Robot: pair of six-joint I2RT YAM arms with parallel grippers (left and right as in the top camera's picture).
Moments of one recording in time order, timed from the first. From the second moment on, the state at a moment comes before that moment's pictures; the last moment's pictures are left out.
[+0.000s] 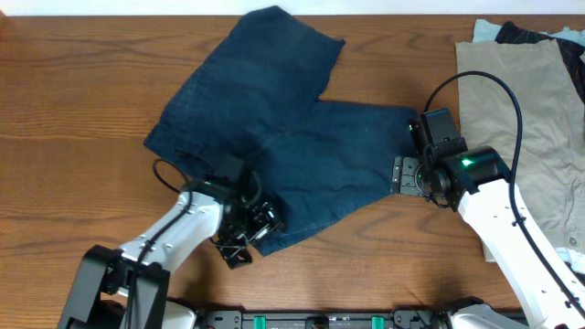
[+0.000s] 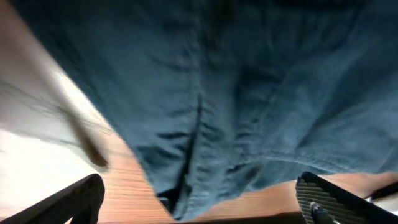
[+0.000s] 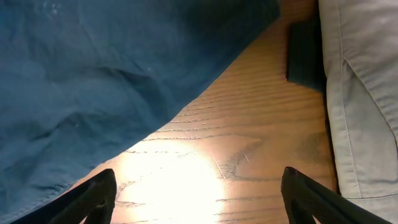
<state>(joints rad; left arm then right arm) -0.37 1.51 0.67 -0.74 0.50 -0.99 0.30 1.34 1.05 -1.01 0.16 0.43</state>
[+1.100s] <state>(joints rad) -0.61 1.50 0.68 -0.72 0.13 -1.77 0.30 1.34 1.05 -1.03 0.17 0.44</state>
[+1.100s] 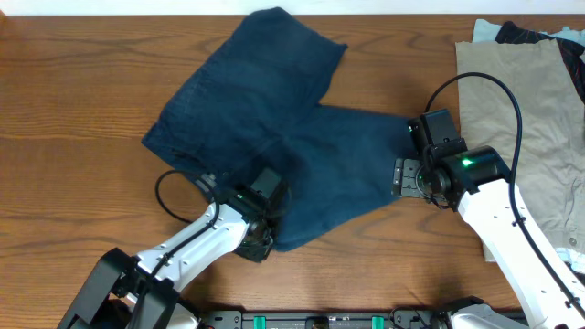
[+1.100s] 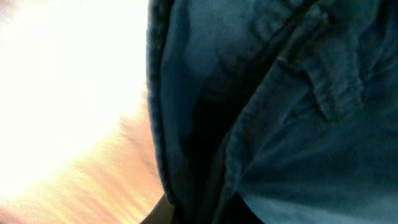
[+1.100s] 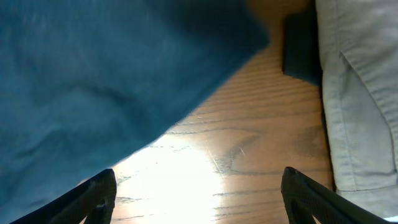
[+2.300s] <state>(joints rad) -0.25 1.50 0.67 -0.94 -0.09 -1.36 0.30 1.35 0.51 -0.55 -0.29 1.21</state>
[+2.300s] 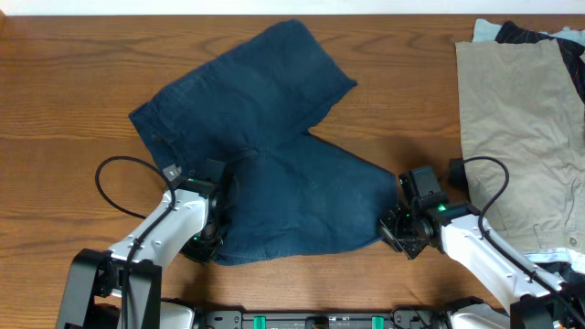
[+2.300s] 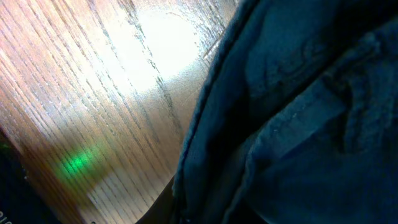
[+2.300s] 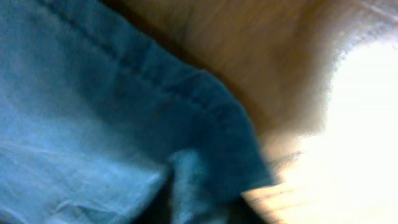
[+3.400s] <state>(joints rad) -0.39 1.37 0.83 -1.09 0.23 -0.85 0.03 0.87 0.78 -1.28 -0.06 0.94</state>
